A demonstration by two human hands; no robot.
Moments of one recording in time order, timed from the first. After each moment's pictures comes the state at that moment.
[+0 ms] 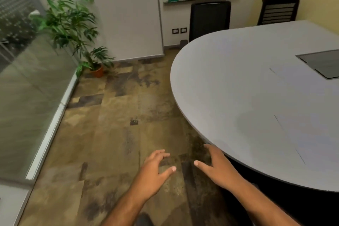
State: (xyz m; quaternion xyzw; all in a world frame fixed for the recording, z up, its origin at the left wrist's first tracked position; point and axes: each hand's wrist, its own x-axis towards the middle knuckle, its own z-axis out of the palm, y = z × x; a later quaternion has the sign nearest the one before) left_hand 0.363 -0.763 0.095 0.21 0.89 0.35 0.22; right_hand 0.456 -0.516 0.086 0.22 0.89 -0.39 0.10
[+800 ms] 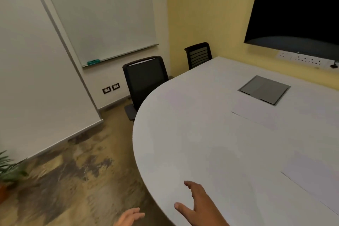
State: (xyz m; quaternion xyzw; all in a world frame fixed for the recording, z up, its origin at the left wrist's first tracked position) left_hand -0.157 -0.619 0.101 0.44 0.73 0.37 0.37; right_hand 0.058 -0.431 0.116 0.43 0.76 -0.48 -0.07
